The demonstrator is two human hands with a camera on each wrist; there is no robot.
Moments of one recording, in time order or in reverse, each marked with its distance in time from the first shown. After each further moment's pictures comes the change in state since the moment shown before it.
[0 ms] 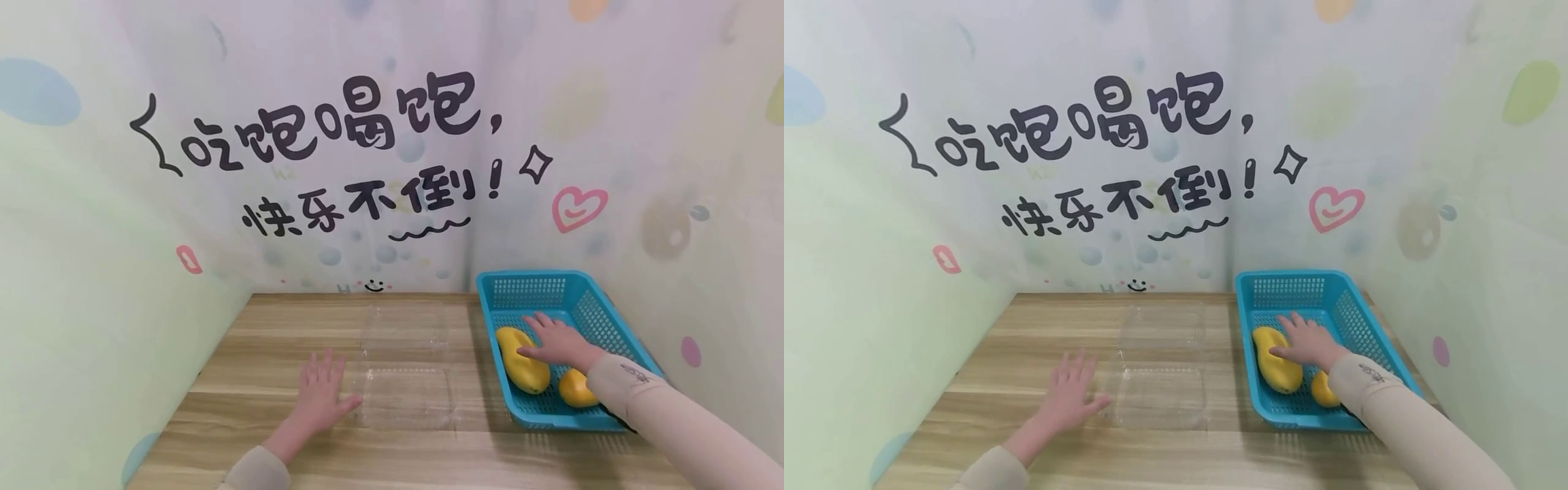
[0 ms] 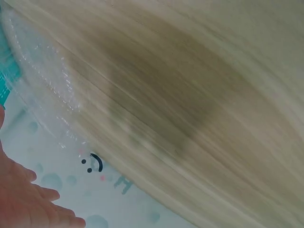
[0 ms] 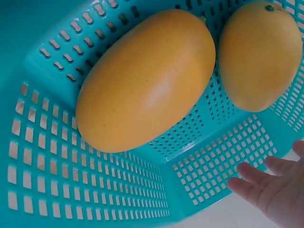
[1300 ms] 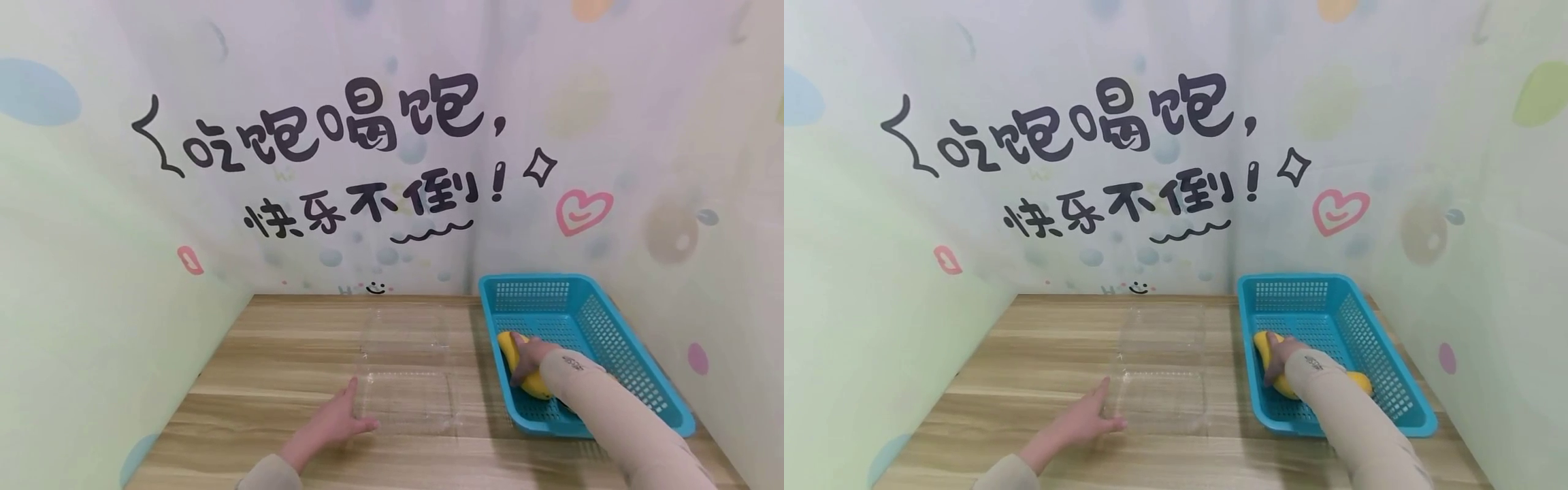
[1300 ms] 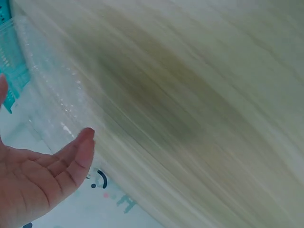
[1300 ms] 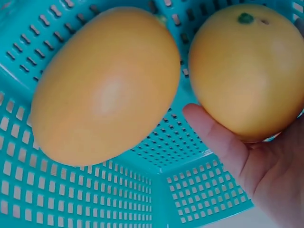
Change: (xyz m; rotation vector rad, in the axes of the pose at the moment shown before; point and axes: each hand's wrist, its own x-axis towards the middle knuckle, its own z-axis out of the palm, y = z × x) left_hand -0.003 0.017 0.015 -0.282 -0.243 -0.064; right_hand 0.037 -0.023 0.022 0.140 -0.390 0.403
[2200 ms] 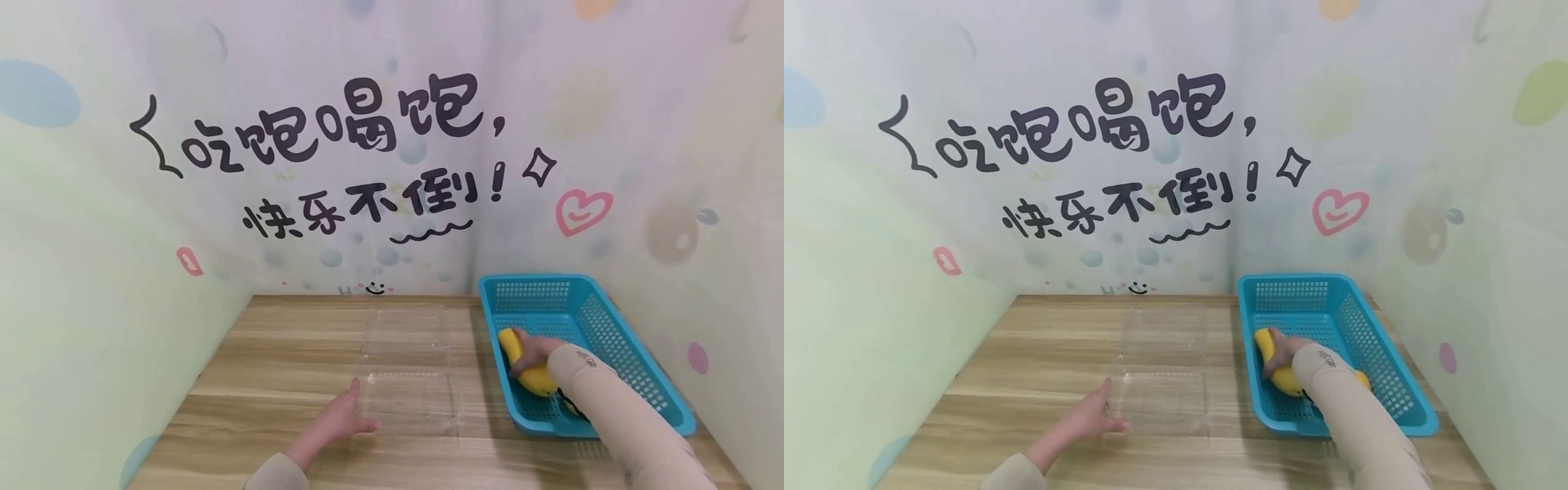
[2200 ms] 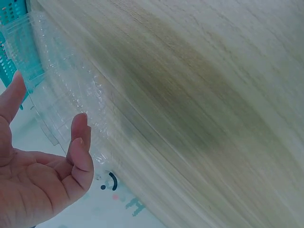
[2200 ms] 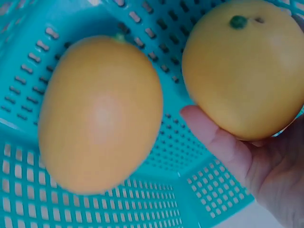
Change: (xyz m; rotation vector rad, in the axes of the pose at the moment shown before) left_hand 0.003 0.015 -0.002 -0.092 -0.024 -0.053; right_hand 0.001 0.008 -0.016 0.113 -0.057 0.001
